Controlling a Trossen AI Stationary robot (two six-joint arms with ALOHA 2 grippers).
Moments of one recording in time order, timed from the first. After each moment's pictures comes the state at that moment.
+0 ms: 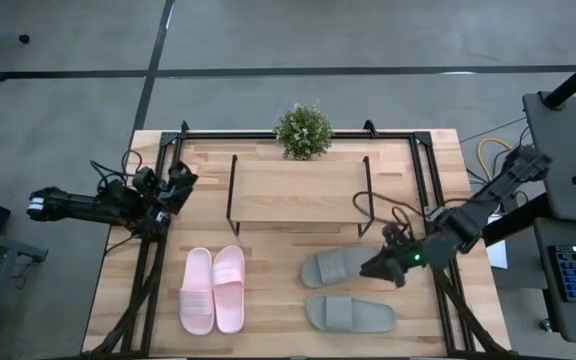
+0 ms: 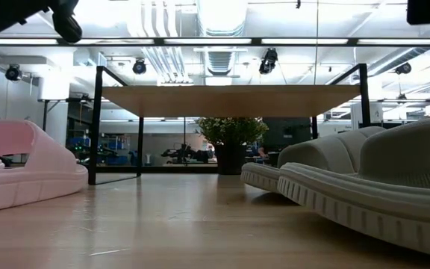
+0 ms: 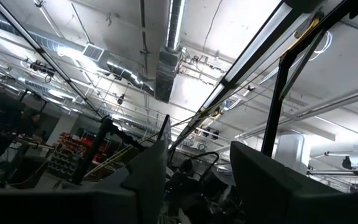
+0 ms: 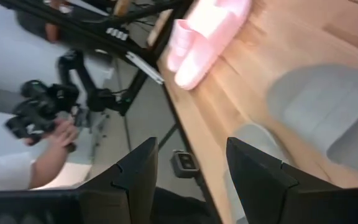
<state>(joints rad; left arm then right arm) -0.07 0.40 0.14 0.87 -0.16 -0.31 0.69 1.01 0.76 -0.23 0.39 1.32</state>
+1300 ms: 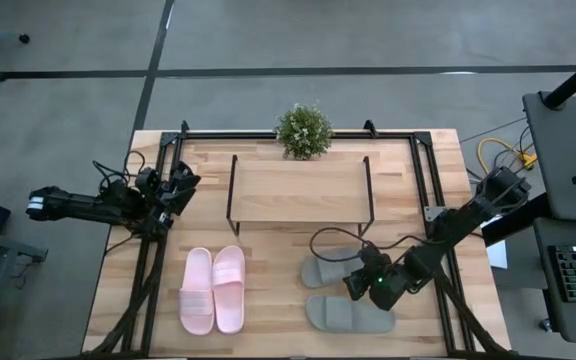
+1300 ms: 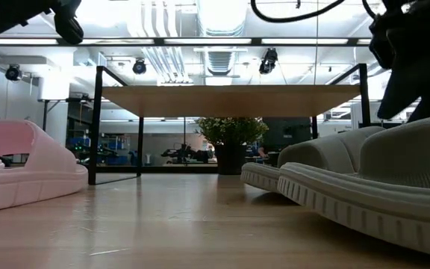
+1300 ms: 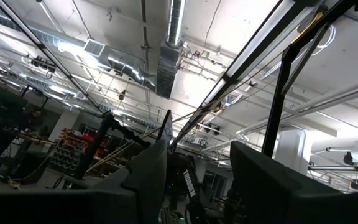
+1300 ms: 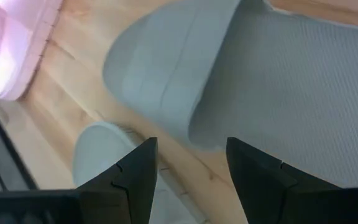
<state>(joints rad) -0.07 0.42 0.14 0.87 -0.15 -0.31 0.70 1.52 0.78 -0.32 0.48 1.68</state>
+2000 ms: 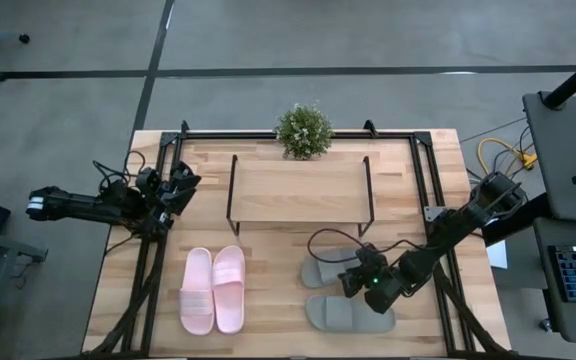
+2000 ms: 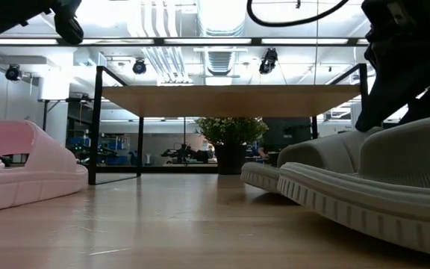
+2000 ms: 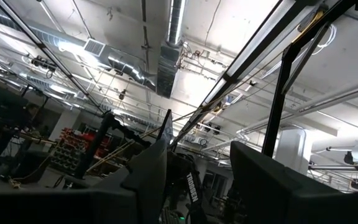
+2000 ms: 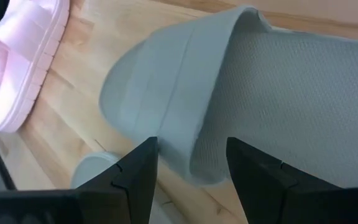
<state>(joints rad) -0.07 0.42 0.14 0.87 -0.15 -0.31 0.70 1.59 0.78 -0.26 0.58 1.73</state>
